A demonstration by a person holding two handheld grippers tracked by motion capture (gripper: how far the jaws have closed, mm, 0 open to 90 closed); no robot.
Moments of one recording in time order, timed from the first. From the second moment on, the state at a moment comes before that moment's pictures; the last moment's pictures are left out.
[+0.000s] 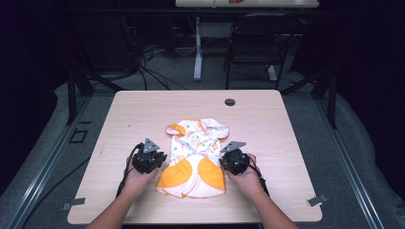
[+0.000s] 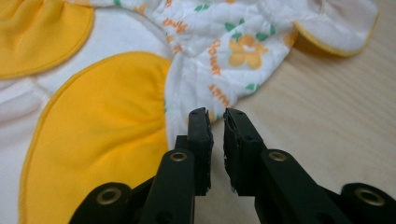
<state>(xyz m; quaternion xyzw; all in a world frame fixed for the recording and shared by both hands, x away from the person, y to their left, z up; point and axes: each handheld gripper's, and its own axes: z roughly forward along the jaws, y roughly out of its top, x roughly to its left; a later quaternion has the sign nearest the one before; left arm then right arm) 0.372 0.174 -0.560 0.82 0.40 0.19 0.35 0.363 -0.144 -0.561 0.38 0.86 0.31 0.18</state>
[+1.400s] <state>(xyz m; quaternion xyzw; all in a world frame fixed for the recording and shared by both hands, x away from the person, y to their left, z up) 0.355 0.153 -0.573 0.87 0.35 0.14 0.32 0.351 -0.108 -0.565 0.28 0.91 0.26 0.16</state>
